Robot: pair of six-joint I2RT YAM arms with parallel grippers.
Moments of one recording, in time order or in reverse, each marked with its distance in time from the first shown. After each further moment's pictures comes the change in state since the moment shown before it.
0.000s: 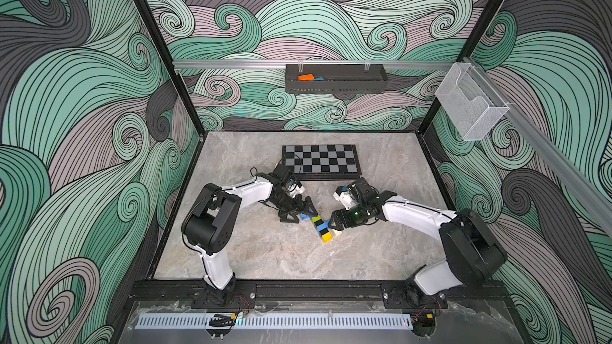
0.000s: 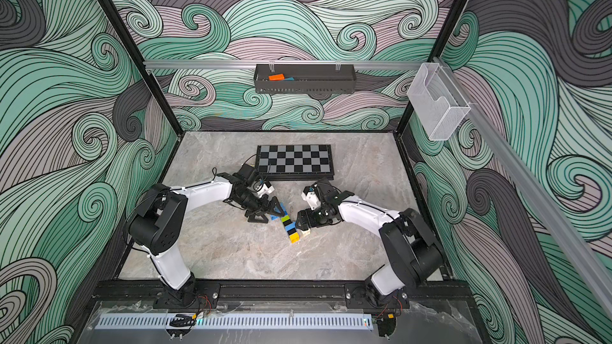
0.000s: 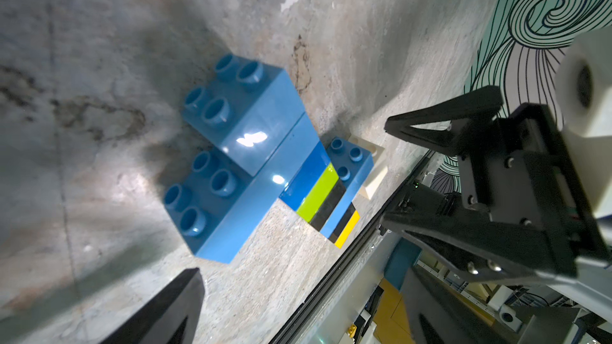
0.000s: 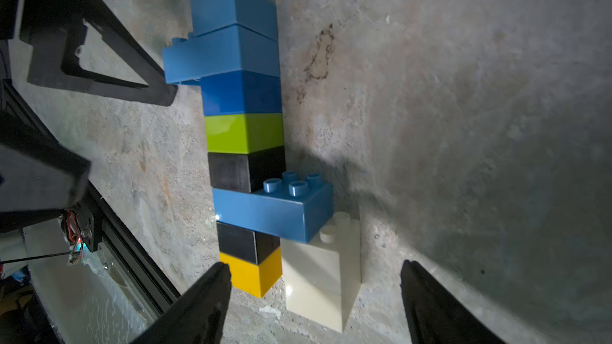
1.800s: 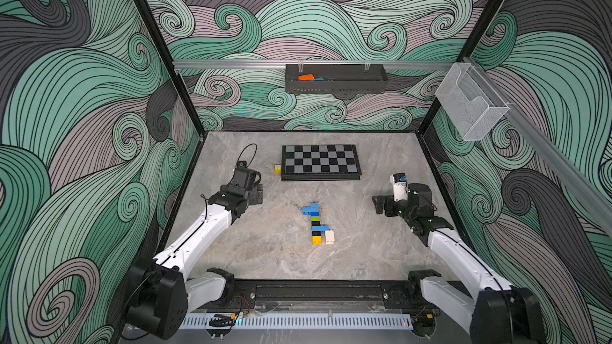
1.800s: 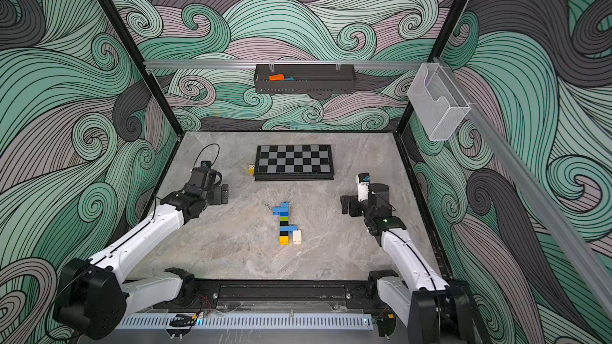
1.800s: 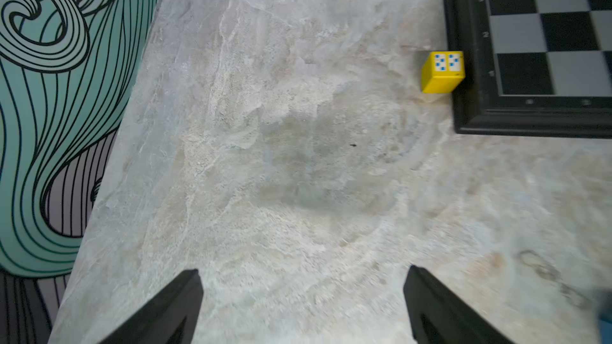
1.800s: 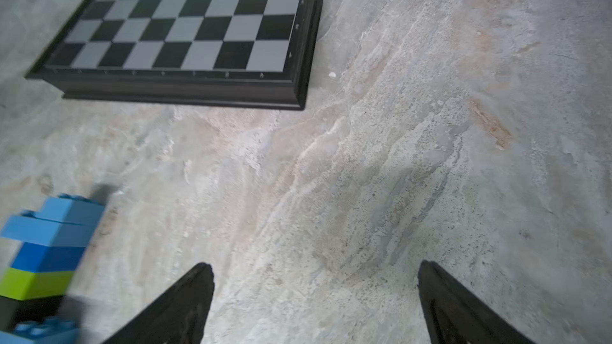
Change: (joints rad) left arm 0.235 -0.646 -0.386 0.223 -1.164 0.220; right arm -0.515 -0.474 -0.370 0.368 0.253 -0.297
